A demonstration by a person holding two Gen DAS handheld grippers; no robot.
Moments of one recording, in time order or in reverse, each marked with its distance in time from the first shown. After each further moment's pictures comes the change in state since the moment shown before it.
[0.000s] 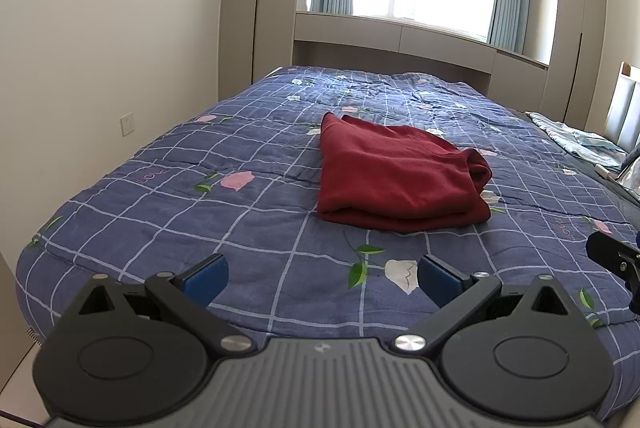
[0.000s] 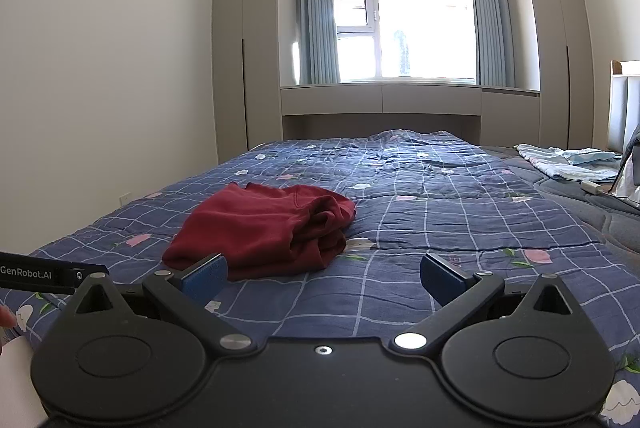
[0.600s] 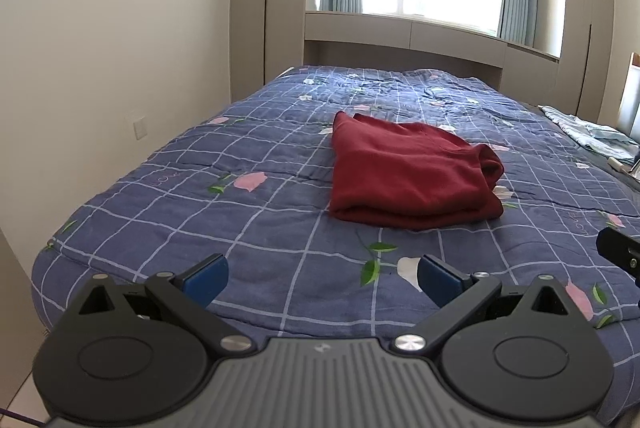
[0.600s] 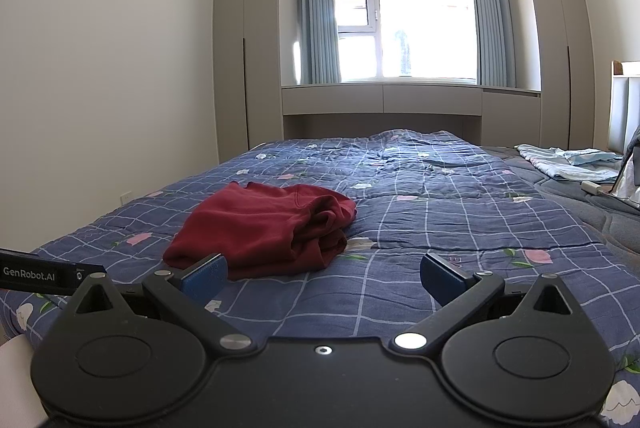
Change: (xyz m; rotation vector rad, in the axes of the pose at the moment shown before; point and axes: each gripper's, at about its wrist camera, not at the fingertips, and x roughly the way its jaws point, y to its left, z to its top) left arm -0.002 -0.003 0.000 0.018 0.006 0.053; right arm 0.000 0.000 0.000 0.000 0.000 0.001
